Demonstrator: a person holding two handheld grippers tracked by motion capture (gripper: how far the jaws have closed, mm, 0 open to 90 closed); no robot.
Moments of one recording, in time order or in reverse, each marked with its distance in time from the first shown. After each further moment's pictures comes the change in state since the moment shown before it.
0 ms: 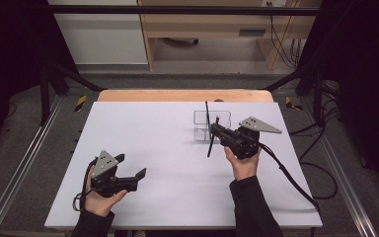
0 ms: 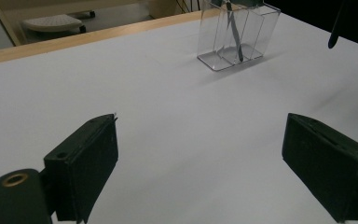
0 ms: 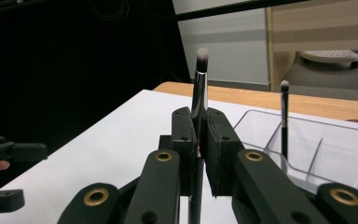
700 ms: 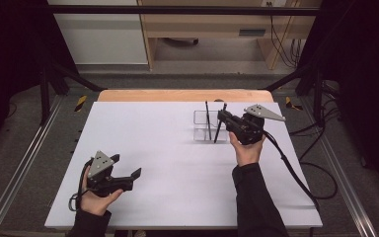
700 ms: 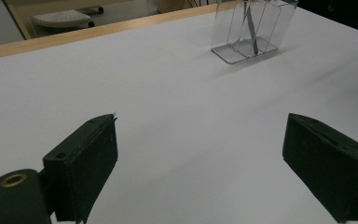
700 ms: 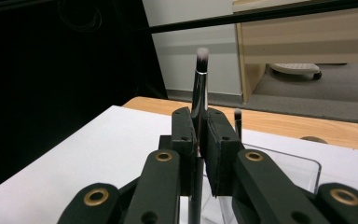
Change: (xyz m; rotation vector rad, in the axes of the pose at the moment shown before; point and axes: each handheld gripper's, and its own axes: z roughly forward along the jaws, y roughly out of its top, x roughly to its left) left arm 0.011 -0.006 -0.003 0.011 0.026 -0.001; right arm -0.025 0.021 0.012 -0.036 -0.098 -0.009
